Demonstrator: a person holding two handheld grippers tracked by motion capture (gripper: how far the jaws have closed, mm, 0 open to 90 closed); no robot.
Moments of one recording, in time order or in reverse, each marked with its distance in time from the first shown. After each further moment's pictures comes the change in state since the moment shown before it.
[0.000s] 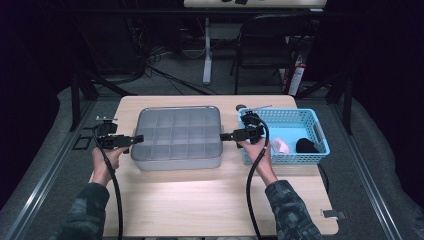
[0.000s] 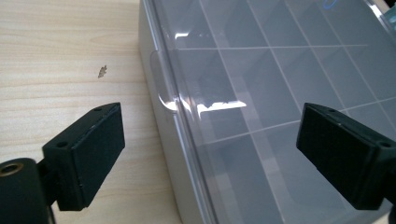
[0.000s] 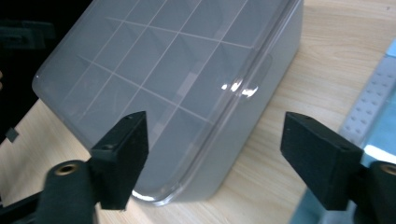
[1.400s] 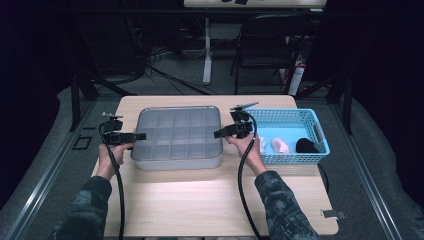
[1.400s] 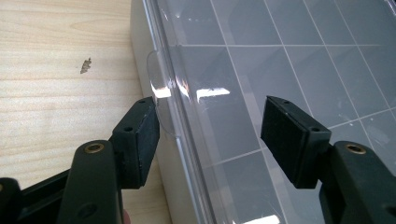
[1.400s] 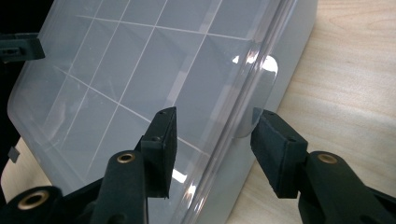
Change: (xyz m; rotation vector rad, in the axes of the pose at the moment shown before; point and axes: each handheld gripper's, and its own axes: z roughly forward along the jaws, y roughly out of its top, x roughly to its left) left arm 0.009 0.009 0.024 0.063 -0.049 -0.045; right arm -0.013 0.017 0.046 0.108 0.011 0.136
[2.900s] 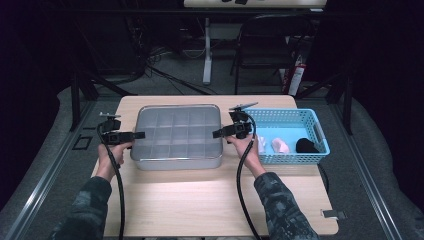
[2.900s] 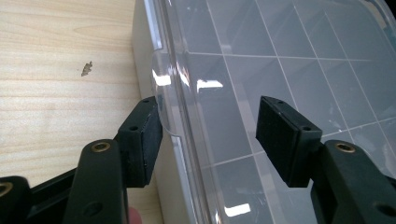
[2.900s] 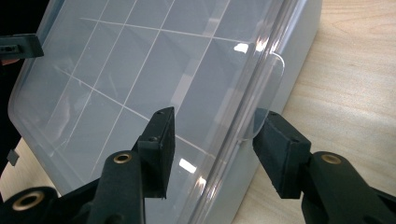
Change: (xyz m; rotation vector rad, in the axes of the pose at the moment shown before) left arm -0.002 0.000 -0.006 -0.037 -0.005 -0.032; right arm 0.008 -0.002 -0.001 -0.023 -0.014 -0.012
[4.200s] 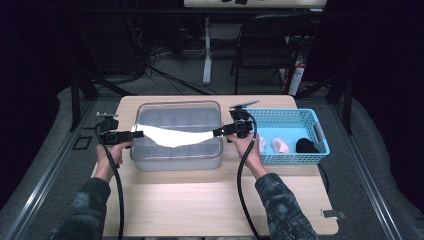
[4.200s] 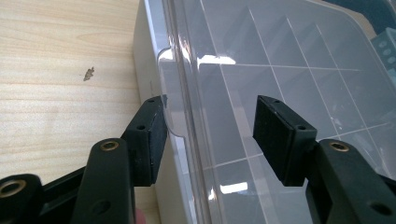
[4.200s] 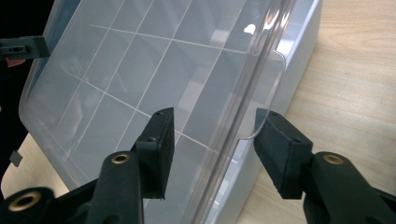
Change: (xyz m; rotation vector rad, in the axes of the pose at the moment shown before) left arm -0.001 0.000 -0.007 -0.028 -0.007 -0.011; right arm 0.013 0.001 -0.014 -0.027 -0.016 -0.014
